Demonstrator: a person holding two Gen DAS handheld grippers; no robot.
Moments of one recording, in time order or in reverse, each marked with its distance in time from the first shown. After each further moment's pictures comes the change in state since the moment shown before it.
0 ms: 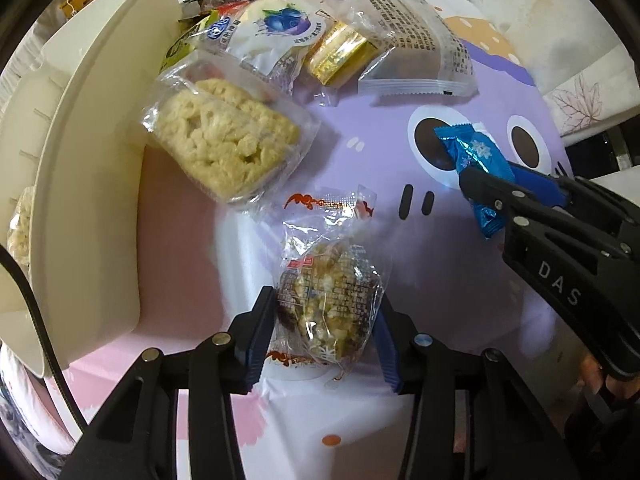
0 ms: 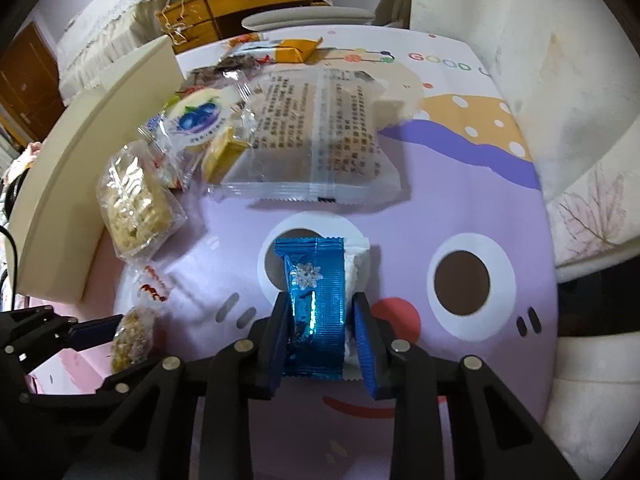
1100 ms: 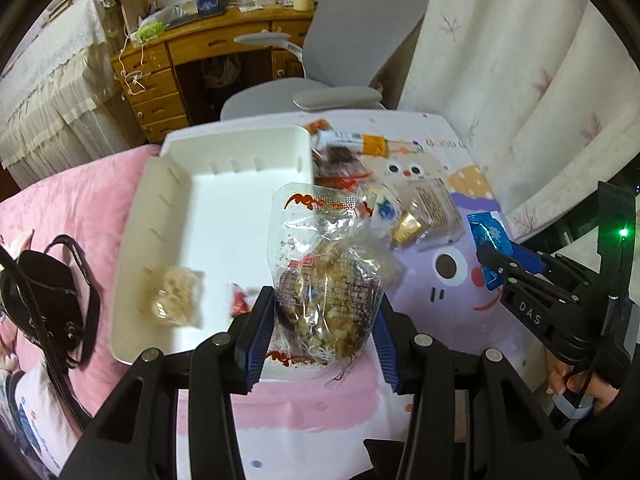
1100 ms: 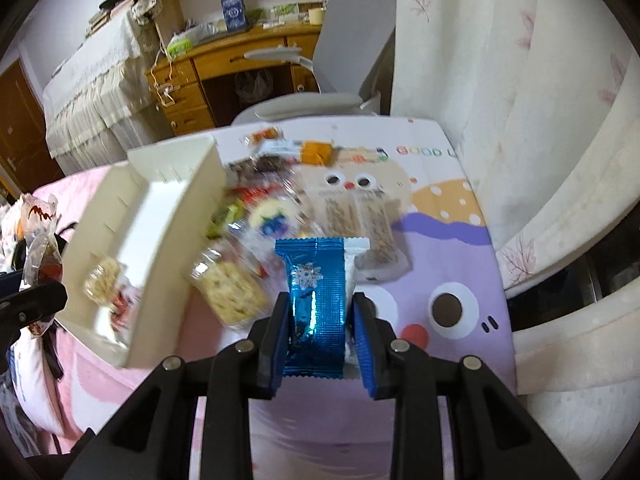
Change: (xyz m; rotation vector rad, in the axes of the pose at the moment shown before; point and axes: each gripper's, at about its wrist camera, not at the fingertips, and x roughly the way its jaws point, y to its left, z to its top) left arm -0.202 0.127 -0.013 -0.002 -0.364 -0.022; right arm -0.121 0.079 0.027 0.107 -0.213 -0.071
